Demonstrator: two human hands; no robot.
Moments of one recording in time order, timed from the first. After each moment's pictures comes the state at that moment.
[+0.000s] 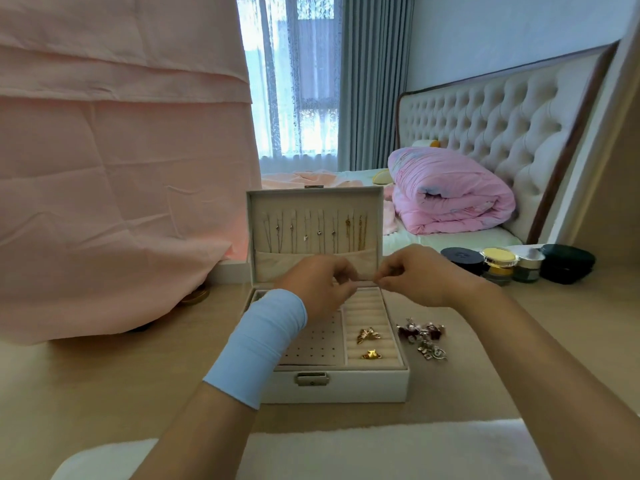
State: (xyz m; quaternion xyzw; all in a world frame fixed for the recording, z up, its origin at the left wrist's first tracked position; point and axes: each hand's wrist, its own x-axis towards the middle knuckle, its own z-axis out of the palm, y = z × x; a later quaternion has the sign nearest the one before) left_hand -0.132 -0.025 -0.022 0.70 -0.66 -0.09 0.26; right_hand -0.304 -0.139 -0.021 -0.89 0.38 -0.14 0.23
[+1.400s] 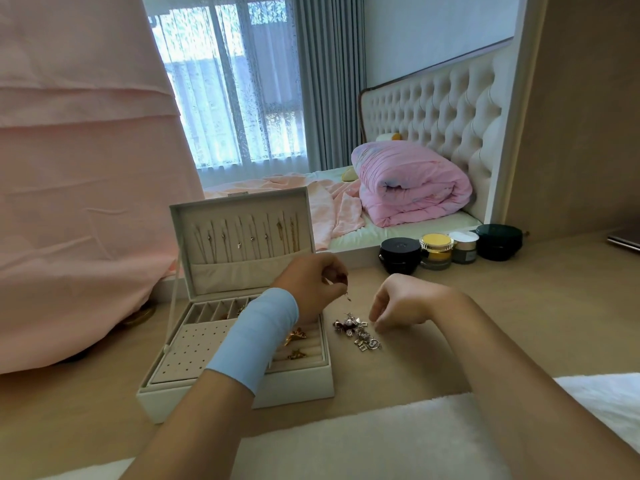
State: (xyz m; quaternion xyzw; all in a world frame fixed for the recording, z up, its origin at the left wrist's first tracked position) left_hand -0.207 -0.086 -0.040 0.66 -0.68 -0.11 0.30; right_hand -0.385 -0.180 -0.070 -0.84 0.46 -0.01 0.29
